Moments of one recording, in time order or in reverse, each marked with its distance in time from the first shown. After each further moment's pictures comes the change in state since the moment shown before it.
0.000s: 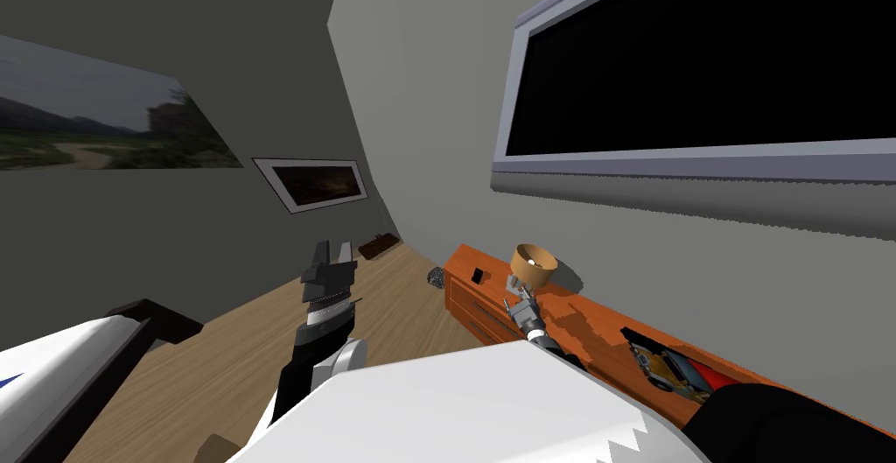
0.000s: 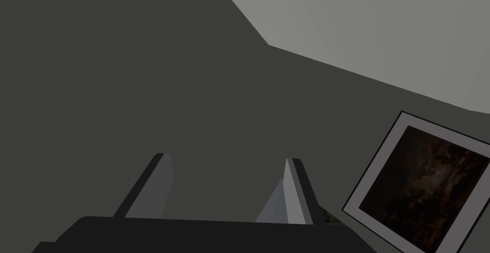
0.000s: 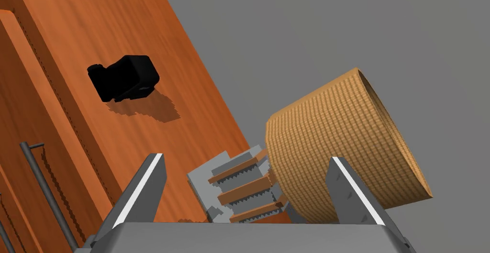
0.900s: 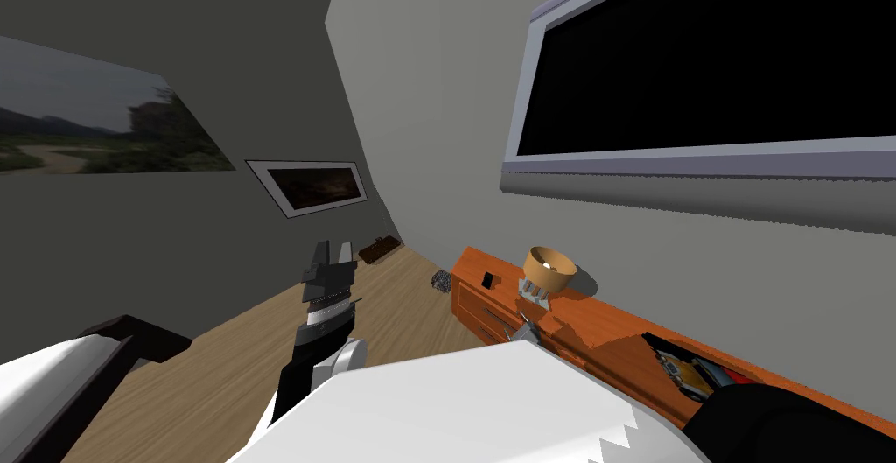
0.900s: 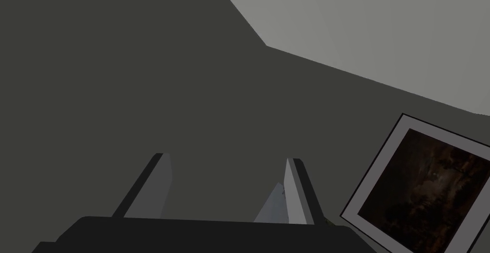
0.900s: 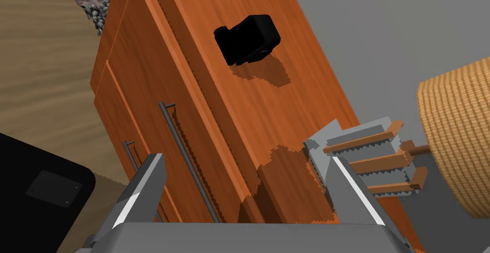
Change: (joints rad) left arm 0.000 0.000 0.000 0.000 0.000 0.000 0.000; right arm 0.006 -0.071 0.033 0.168 -0.105 0.136 -0.040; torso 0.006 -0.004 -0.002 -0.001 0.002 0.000
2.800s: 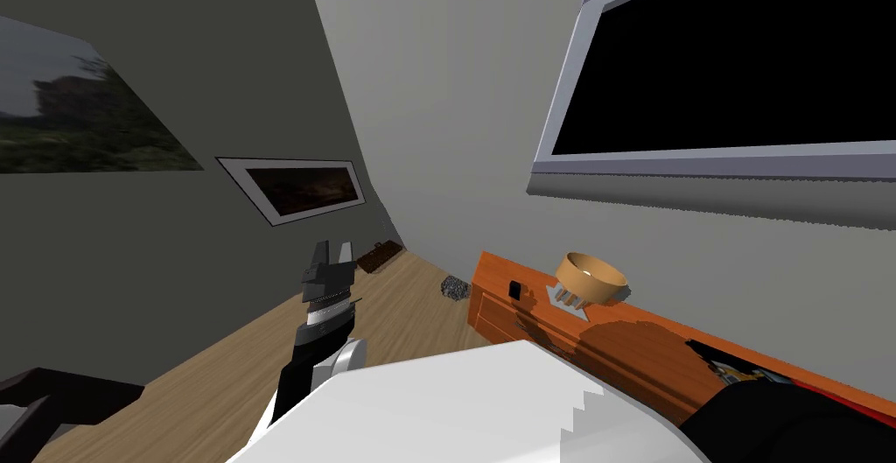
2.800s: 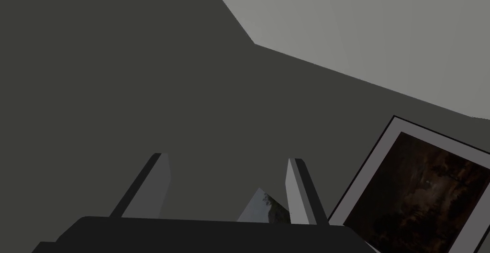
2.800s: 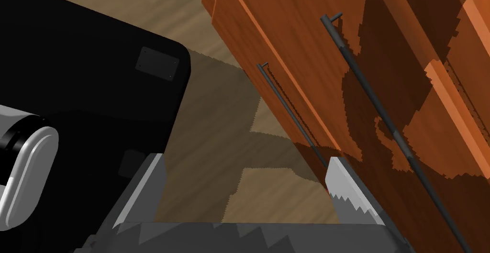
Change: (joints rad) left arm 0.000 0.000 0.000 0.000 0.000 0.000 0.000; right arm -0.170 -0.160 -0.020 0.495 -0.282 0.265 -0.134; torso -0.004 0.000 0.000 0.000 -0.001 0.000
